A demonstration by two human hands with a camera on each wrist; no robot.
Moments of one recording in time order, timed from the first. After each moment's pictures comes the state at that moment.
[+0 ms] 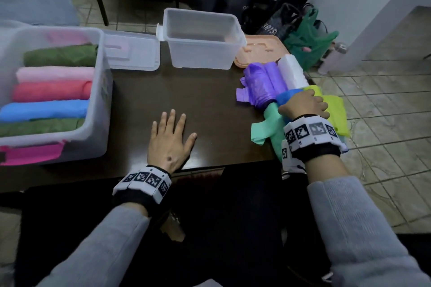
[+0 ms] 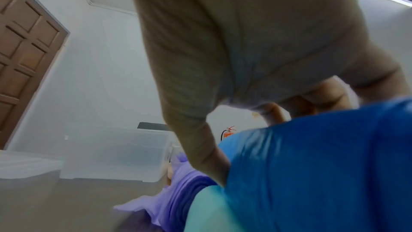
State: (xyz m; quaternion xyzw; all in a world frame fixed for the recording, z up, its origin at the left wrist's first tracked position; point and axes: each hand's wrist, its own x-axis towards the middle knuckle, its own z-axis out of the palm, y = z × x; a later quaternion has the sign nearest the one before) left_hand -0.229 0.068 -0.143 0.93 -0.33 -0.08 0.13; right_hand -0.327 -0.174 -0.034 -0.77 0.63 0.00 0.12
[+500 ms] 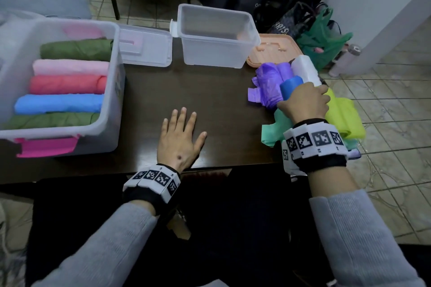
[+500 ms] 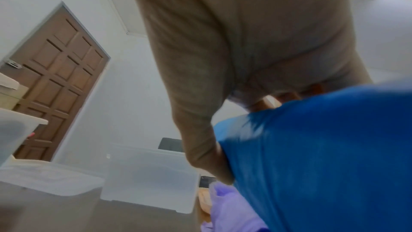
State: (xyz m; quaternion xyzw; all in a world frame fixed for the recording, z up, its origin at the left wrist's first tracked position) left_hand -0.228 0.068 -0.149 0.93 -0.33 -0.07 0.13; right_hand -0.309 -0.152 -0.029 -0.82 0.56 -0.05 0.09
